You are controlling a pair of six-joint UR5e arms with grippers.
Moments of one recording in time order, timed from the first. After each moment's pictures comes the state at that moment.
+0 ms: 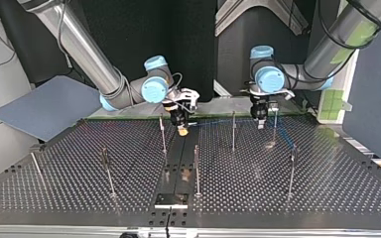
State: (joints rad) left arm -0.05 -1.99 -1.95 -2.56 -1.71 -1.69; right arm 2.27 -0.77 1.22 -0.24 1.57 1.66
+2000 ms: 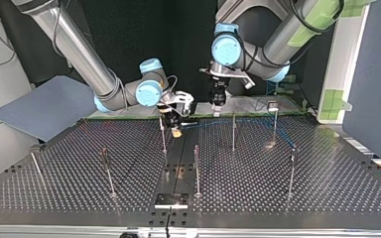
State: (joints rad) left arm -0.39 -1.93 -1.93 -2.55 -1.85 -1.75; right arm 2.24 -0.77 1.23 -0.23 1.57 1.68
